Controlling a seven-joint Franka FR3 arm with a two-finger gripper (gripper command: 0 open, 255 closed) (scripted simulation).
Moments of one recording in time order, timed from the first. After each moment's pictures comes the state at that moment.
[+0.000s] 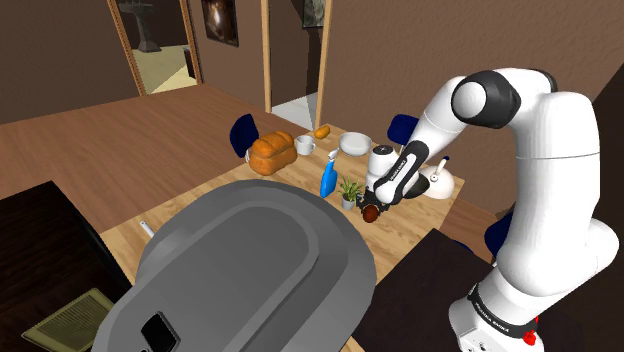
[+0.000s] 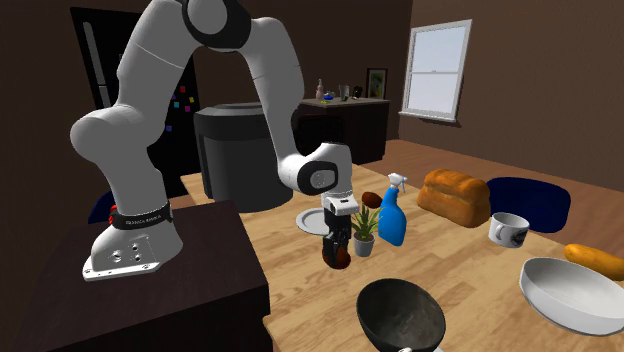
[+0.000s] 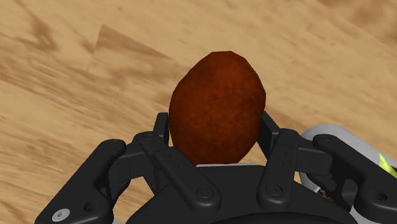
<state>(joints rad) -0.31 0.57 -0.03 -2.30 -0.46 2.88 1.06</state>
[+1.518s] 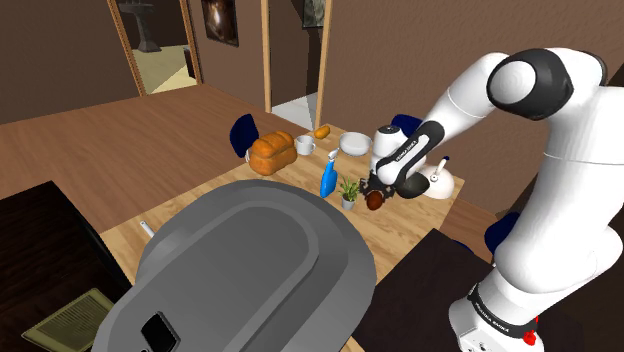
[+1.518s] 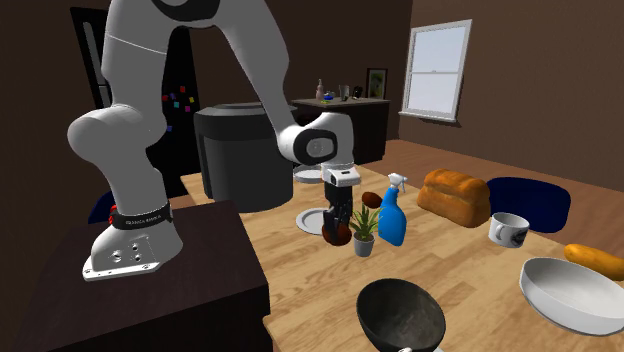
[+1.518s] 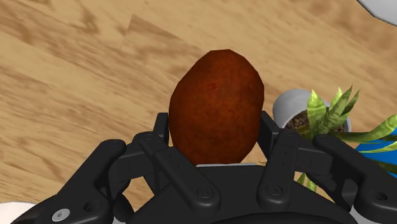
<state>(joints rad) -0.38 0.35 0.05 -2.36 -0.38 2.73 0.97</state>
